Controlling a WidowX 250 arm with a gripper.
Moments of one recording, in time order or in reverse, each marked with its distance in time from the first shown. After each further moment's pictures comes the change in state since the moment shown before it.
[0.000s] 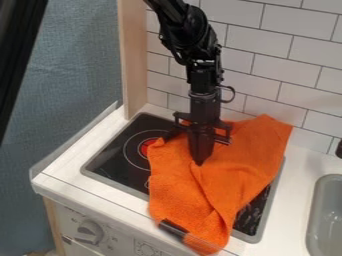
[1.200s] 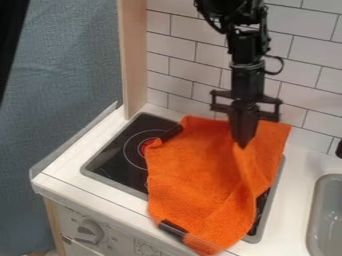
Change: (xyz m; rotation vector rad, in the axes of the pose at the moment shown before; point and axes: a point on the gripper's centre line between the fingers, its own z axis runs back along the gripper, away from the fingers) arm 0.007 -0.079 0.061 -0.068 -0.048 -0.023
